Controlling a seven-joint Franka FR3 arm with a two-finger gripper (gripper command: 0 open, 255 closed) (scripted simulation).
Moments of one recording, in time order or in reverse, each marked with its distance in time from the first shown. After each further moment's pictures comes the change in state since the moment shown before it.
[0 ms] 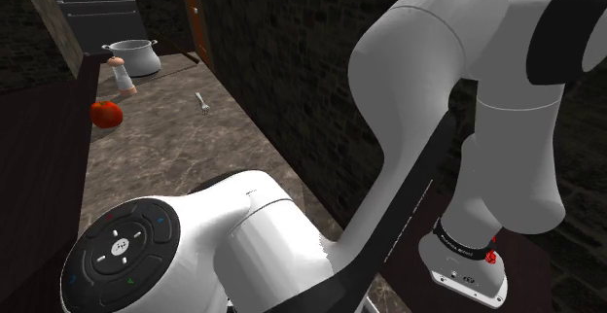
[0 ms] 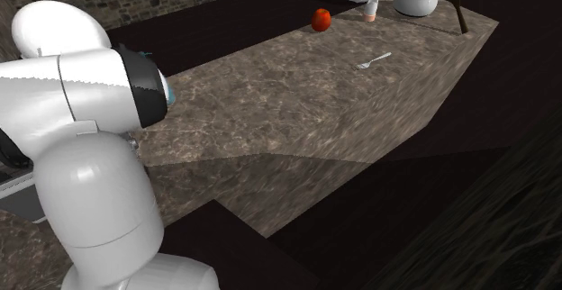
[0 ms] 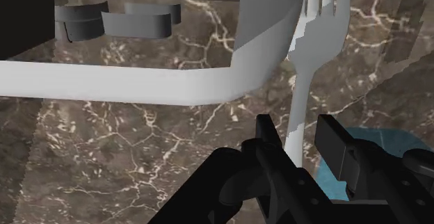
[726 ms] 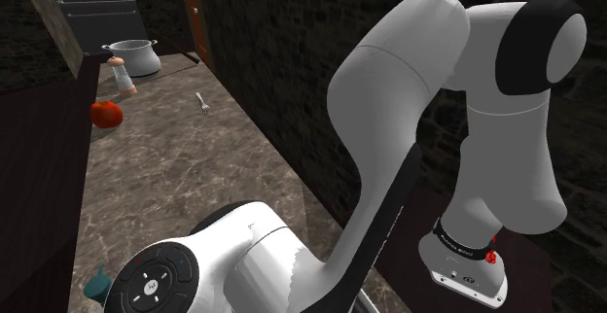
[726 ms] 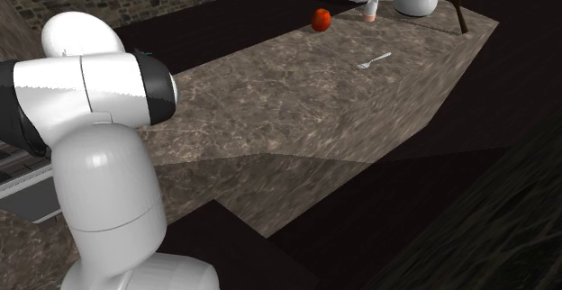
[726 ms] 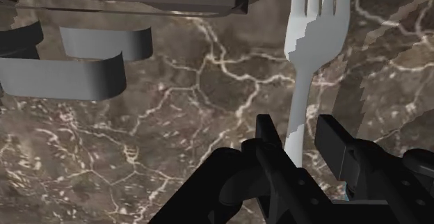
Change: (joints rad) arm 0.032 0.089 -0.044 -0.035 -0.085 0.099 0.064
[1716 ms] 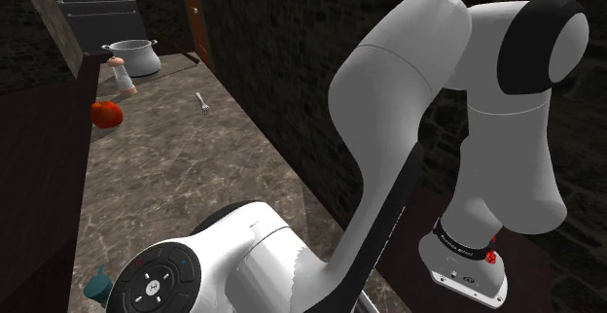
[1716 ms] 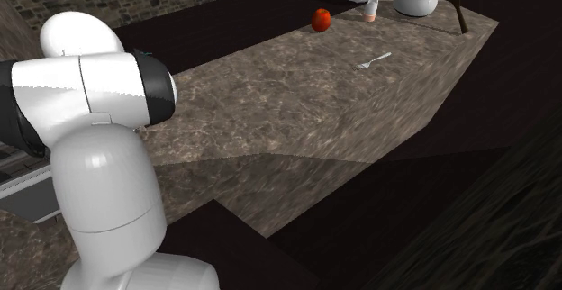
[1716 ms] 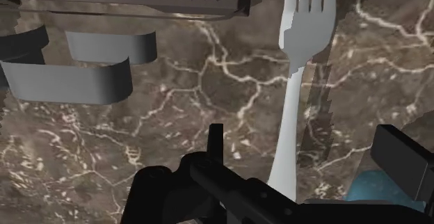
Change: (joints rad) arm -0.001 -0.006 0.002 -0.006 0.002 0.001 0.001
